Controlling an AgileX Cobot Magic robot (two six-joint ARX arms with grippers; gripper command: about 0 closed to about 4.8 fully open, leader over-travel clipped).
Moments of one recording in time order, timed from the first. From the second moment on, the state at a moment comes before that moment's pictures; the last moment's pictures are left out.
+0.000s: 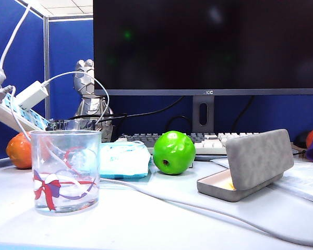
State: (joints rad) left arm -0.52 1.56 1.38 0.74 1.19 -0.58; right arm 0.17 1.41 1.65 -0.75 -0.94 0.63
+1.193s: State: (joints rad) left arm -0.48 1.56 1.41 0.74 0.75 -0.49; right arm 0.22 1.39 1.65 -0.72 -1.07 0.63
